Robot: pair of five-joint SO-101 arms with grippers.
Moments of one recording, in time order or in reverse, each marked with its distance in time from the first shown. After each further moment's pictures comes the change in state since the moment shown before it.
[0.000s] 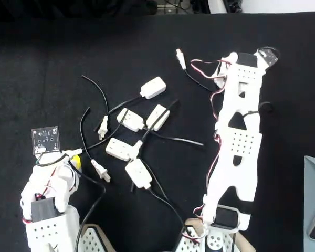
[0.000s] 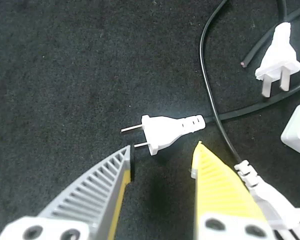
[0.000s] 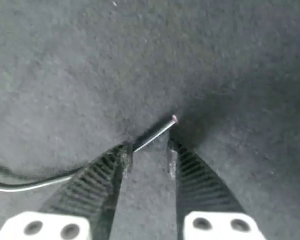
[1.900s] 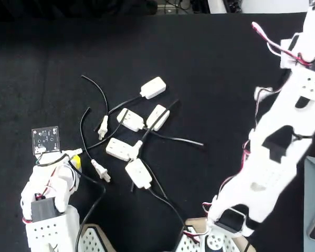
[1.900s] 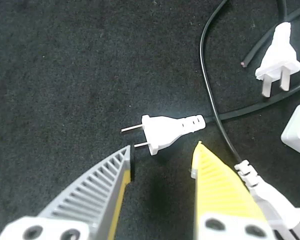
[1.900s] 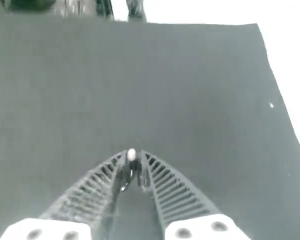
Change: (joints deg) left arm 0.0 0.0 0.0 0.0 0.0; right arm 14.5 -38.9 -4.5 10.5 71.1
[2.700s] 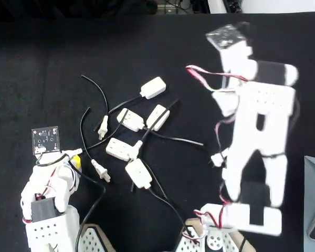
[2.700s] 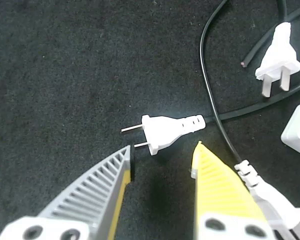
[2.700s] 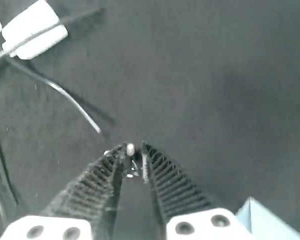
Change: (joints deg) left arm 0.0 0.0 0.0 0.0 0.0; right arm -19.3 -31.5 64.7 -6.0 9.0
